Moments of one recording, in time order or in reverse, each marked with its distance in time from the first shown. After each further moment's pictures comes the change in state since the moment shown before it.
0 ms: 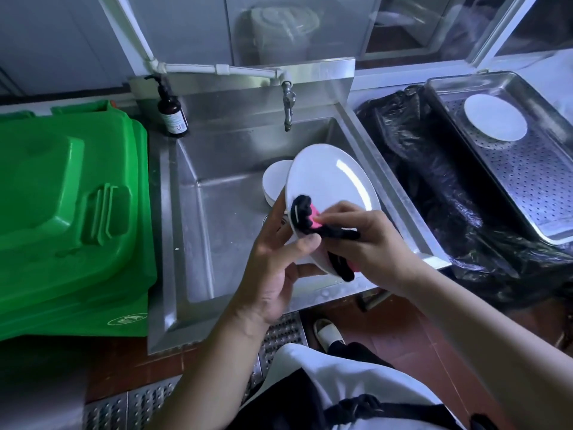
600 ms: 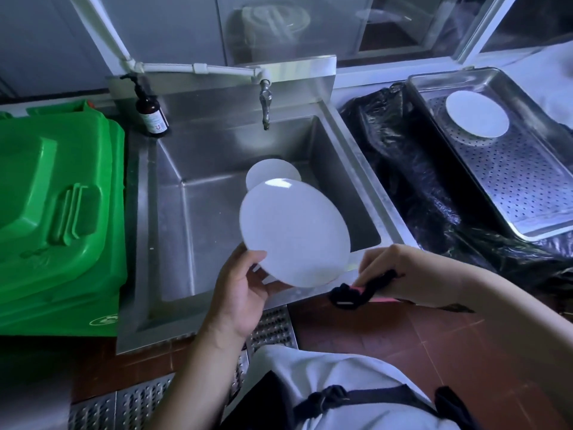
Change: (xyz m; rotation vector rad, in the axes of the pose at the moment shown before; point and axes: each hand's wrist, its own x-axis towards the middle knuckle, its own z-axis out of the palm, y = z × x) left_hand -0.003 -0.056 0.001 -0.152 0.430 -0.168; right_hand -0.057 0.041 -0.114 -0.396 -0.541 0.228
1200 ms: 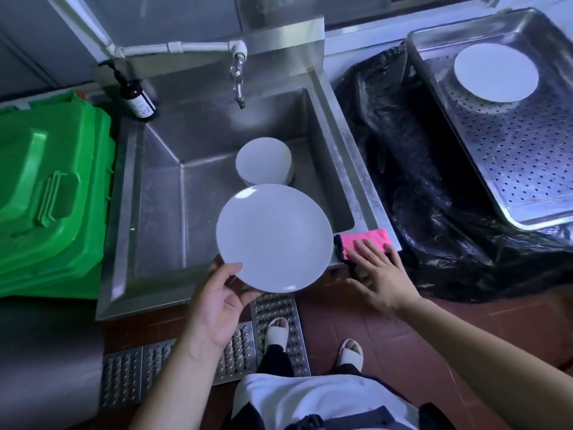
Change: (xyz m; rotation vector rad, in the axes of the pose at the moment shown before) left_hand -0.017 -0.076 0.054 0.038 0.328 -0.035; right_hand -0.001 0.235 0.062 -0.439 0.326 0.113
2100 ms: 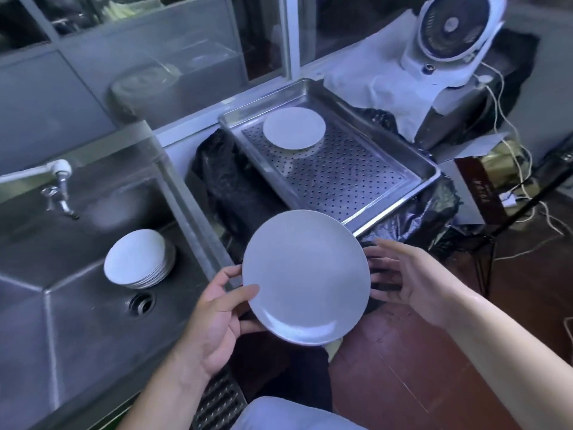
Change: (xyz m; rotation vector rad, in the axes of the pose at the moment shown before) left_hand -0.030 -0.117 0.265 0.497 -0.494 -0.080; right_hand -0.175 0.152 -0.209 1.622 0.376 0.811
